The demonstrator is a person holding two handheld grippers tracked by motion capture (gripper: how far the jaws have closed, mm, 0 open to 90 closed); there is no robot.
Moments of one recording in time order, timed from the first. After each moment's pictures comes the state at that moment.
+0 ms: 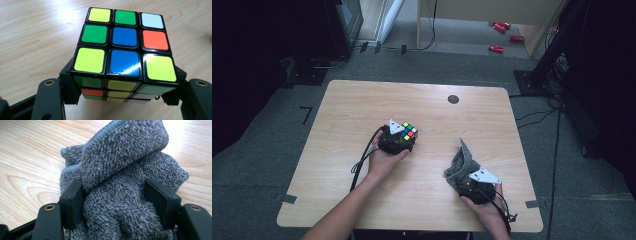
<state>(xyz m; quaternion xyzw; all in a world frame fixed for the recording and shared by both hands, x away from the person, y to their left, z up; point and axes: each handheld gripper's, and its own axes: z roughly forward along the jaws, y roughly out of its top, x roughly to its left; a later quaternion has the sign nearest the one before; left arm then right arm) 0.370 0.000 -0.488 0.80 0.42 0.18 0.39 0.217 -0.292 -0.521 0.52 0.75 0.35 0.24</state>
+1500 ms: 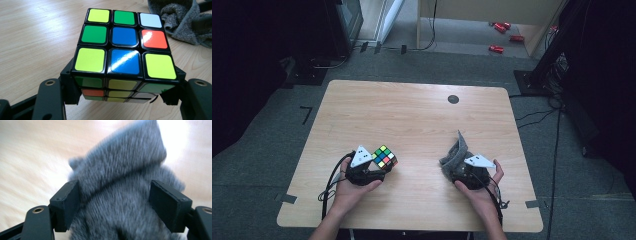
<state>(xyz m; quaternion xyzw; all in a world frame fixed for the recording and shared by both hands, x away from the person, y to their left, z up) 0.281 0.086 -0.479 0.80 0.37 0.15 0.44 0.254 -0.277 -0.500 0.53 0.73 0.37 0.23</state>
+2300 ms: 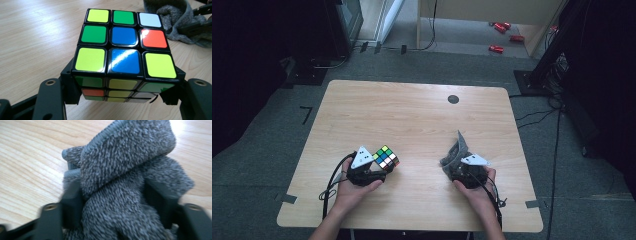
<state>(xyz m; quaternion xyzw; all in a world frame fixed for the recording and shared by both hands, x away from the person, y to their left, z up) 0.280 0.083 -0.481 0.80 0.35 0.14 0.46 0.261 -0.275 -0.515 0.54 0.75 0.33 0.22</state>
